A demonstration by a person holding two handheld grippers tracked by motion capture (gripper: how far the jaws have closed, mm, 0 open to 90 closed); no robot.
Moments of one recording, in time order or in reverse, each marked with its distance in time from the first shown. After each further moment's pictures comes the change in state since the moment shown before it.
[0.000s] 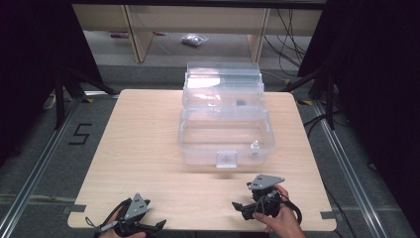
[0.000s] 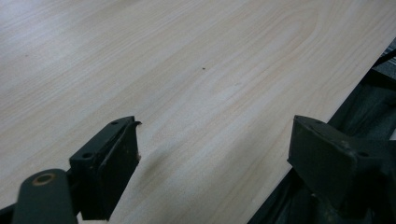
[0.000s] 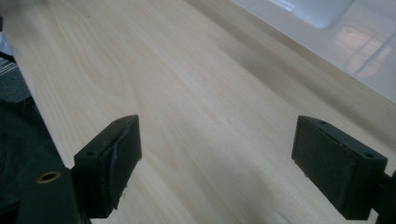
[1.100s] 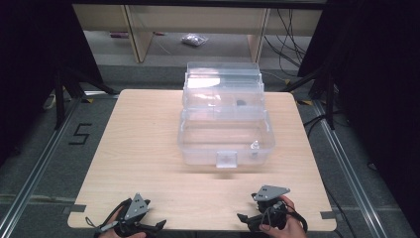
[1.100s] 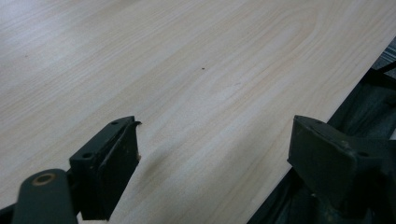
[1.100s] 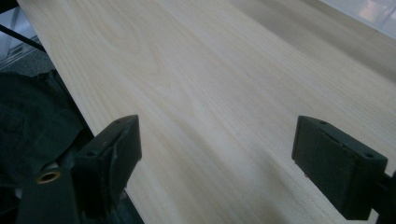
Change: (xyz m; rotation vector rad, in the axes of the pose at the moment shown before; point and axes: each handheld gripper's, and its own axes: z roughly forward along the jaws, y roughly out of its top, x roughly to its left) left arm -0.001 0.000 0.001 -0.014 0.005 -0.016; right arm 0.008 -0.026 -0.009 0.032 0.014 0.007
